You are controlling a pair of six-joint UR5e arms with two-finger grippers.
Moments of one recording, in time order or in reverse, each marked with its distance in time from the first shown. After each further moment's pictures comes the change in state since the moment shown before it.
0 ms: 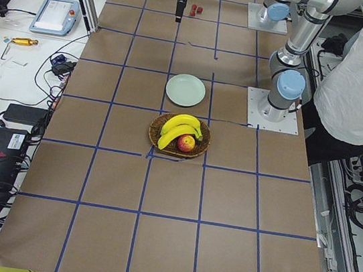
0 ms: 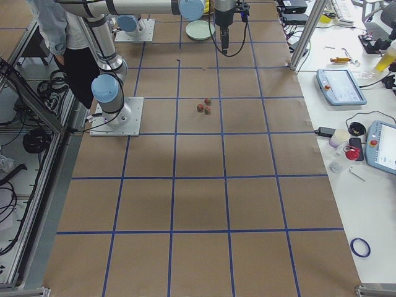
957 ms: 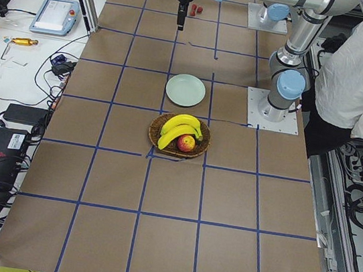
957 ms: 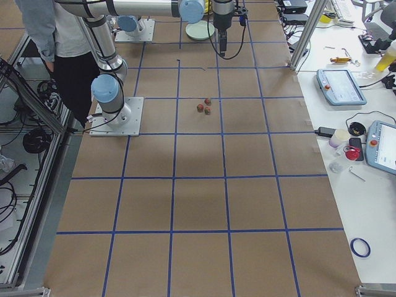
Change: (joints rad) left arm 0.001 -0.020 -0.041 -0.007 -0.002 -0.012; right arm 0.001 -0.001 0.030 0.008 -0.001 -0.001
